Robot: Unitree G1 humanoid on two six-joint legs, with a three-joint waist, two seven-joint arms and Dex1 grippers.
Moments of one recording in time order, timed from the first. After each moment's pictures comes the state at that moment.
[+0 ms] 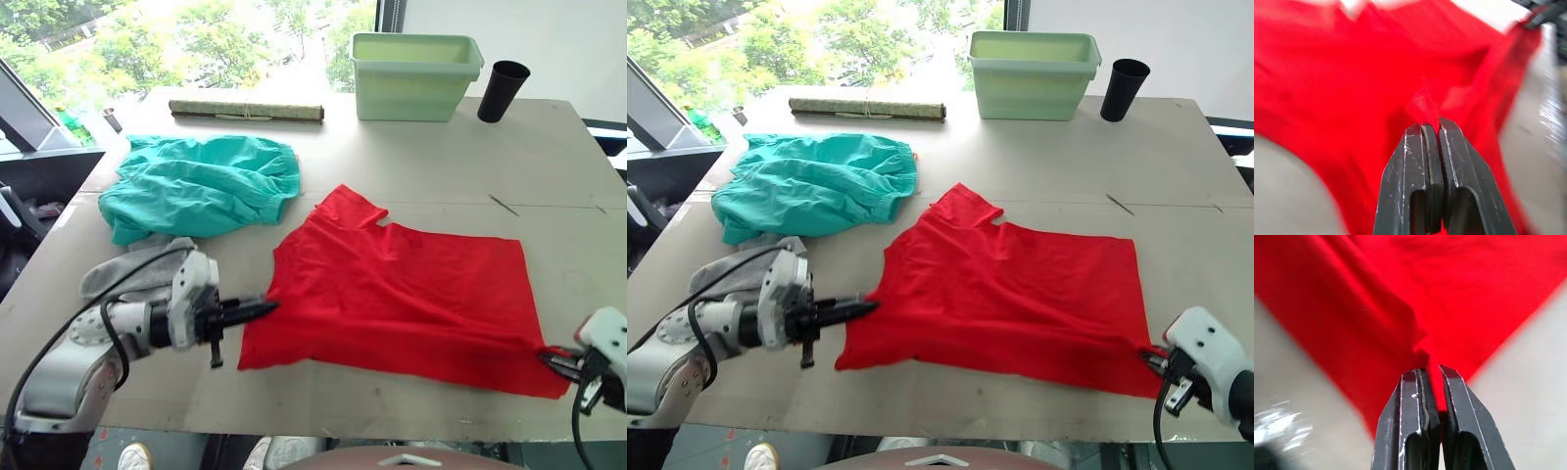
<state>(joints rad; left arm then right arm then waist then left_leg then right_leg) 0.16 0.85 0.22 -0.34 -0.68 0.51 -1.17 0.69 -0.81 -0.64 -0.88 0.37 0.83 0.97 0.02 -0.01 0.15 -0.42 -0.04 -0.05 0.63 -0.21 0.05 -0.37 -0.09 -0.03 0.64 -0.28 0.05</state>
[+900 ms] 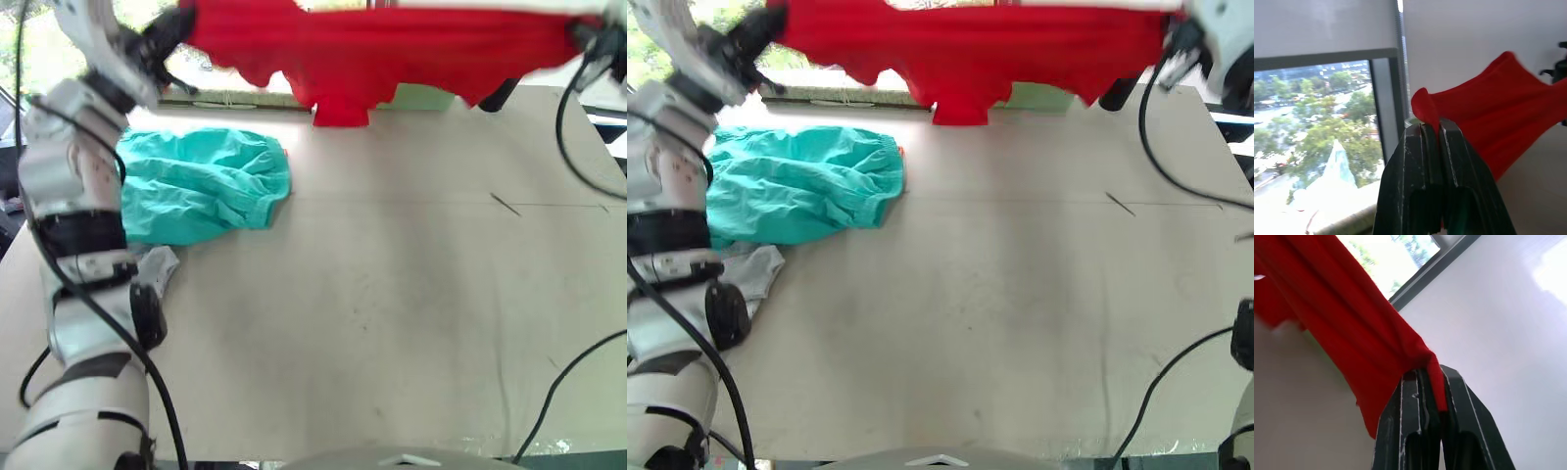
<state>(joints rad) -0.76 0.72 0.27 0.22 -0.52 0.29 -0.83 -0.74 -0.93 -0.11 -0.02 0.09 0.45 0.69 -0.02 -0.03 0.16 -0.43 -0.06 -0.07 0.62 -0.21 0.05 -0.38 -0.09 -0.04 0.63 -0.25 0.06</state>
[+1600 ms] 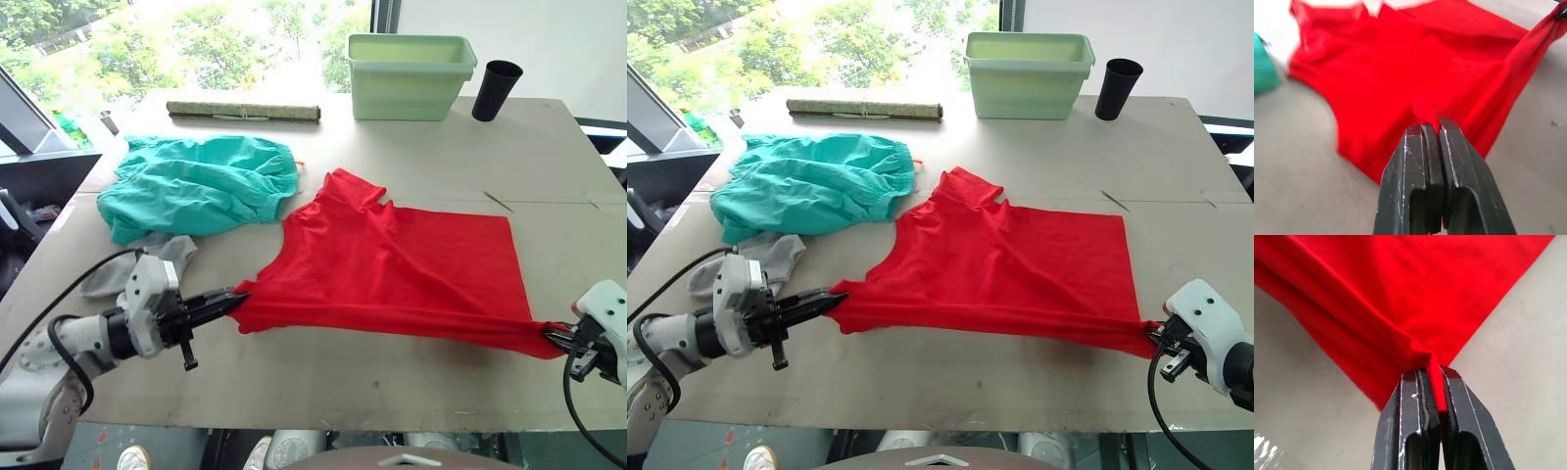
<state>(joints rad) 0.23 0.82 0.40 -0.36 -0.65 0.38 -1.10 0.49 -0.88 -0.60 -0.82 0.34 1.01 0.86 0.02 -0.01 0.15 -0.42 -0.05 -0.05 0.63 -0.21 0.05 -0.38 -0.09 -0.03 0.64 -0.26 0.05</state>
